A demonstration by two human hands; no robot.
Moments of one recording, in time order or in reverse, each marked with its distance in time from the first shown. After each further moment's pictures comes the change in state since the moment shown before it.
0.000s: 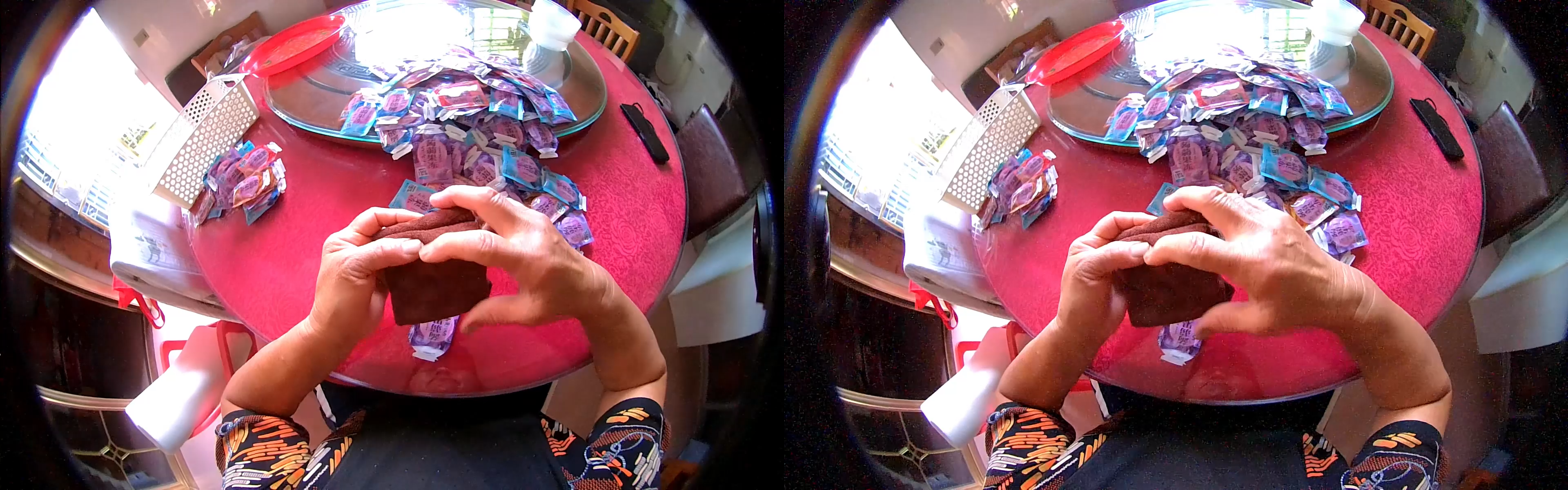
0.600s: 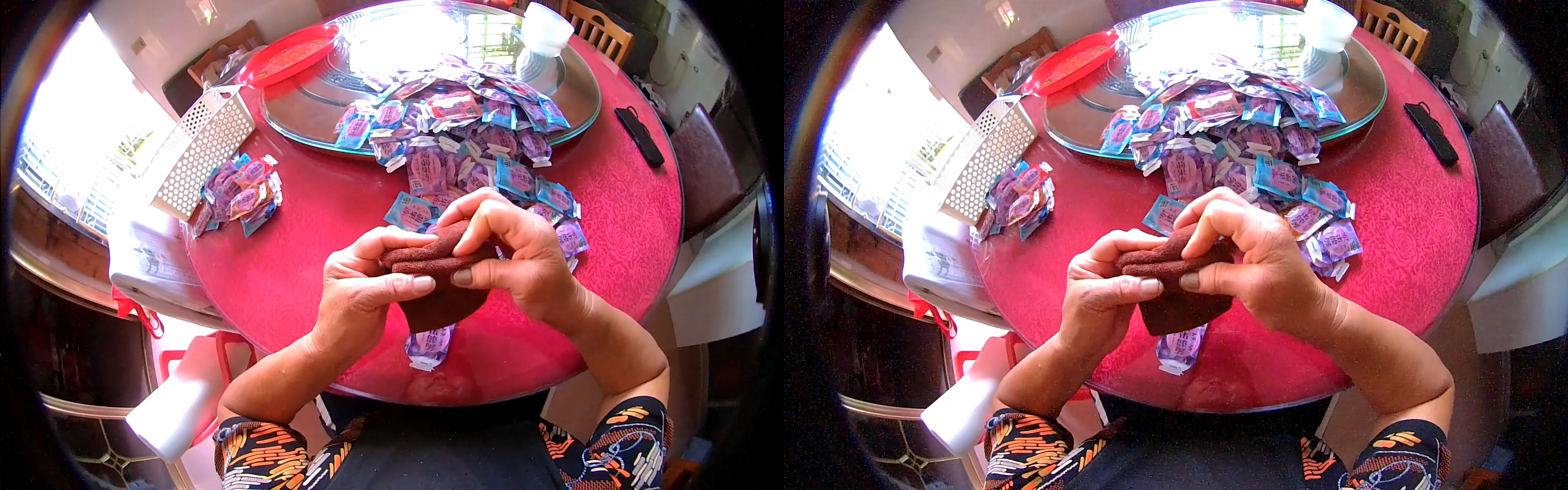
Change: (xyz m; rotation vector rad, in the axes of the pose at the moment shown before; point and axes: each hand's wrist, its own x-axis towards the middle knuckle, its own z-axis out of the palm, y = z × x) left_hand -0.003 -0.009 -0.002 0.042 -0.186 0.113; right_hand -0.005 0.005 0.018 0.579 0.231 0.382
